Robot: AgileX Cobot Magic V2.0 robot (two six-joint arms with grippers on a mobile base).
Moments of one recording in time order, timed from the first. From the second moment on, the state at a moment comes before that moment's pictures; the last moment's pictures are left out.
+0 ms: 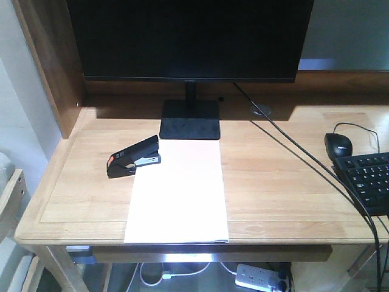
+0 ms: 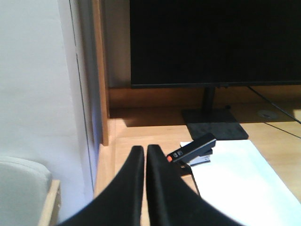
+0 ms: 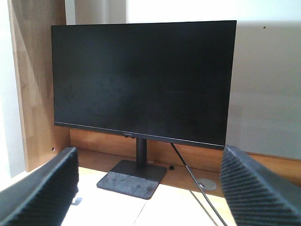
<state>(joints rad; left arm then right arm) -0.10 0.19 -0.52 0.00 0.58 -0.05 0.40 0.19 -0.26 -1.18 0.09 1.13</state>
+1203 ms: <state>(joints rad) -0.10 0.12 -0.40 -0.04 0.53 -0.05 0.40 0.19 -0.26 -1.21 0.14 1.18</state>
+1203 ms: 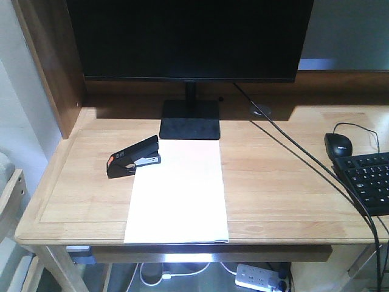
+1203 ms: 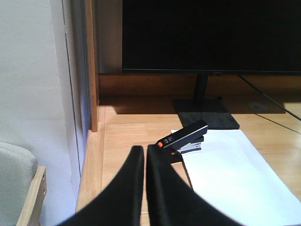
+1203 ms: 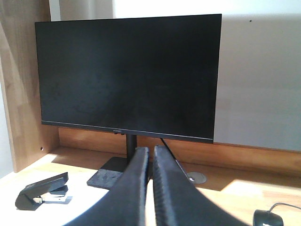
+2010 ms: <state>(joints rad) -0.06 0.00 -0.08 0.00 0.22 -0.05 0.40 0.19 -0.26 -1.21 0.14 1.18</state>
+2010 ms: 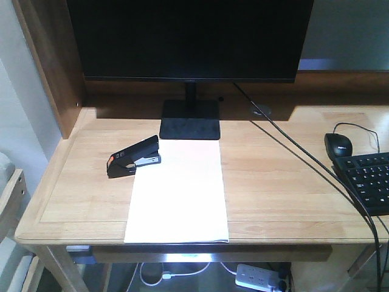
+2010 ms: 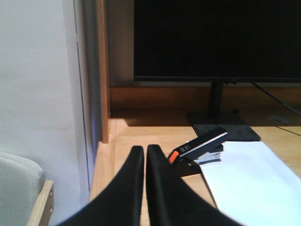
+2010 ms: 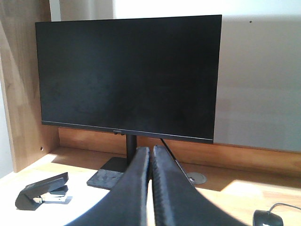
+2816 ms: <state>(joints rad) -0.05 -0.01 0.02 0.01 0.06 -0.05 0.40 0.19 -0.26 -1.22 0.14 1.18</state>
